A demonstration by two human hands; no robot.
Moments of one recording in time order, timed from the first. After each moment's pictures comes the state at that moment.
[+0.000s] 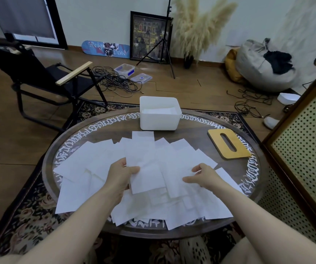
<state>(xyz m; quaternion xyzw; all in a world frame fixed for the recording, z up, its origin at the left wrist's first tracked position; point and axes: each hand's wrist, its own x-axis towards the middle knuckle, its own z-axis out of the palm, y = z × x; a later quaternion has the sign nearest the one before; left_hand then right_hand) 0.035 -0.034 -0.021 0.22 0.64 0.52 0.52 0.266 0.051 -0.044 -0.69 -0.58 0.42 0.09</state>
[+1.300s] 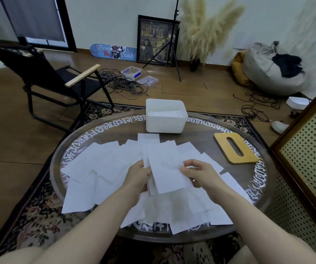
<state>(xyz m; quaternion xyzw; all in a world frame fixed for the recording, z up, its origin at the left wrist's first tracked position) 0.057 -0.025 -0.024 0.24 0.60 0.51 0.57 0.236 0.025 -0.010 -0.53 -0.54 0.59 0.28</state>
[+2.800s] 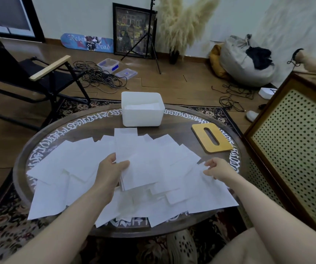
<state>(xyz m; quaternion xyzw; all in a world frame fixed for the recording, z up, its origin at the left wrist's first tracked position) 0.055 -0.023 -0.030 0.25 0.63 0.53 0.51 0.352 0.076 -0.047 -0.73 -0.57 0.35 0.12</state>
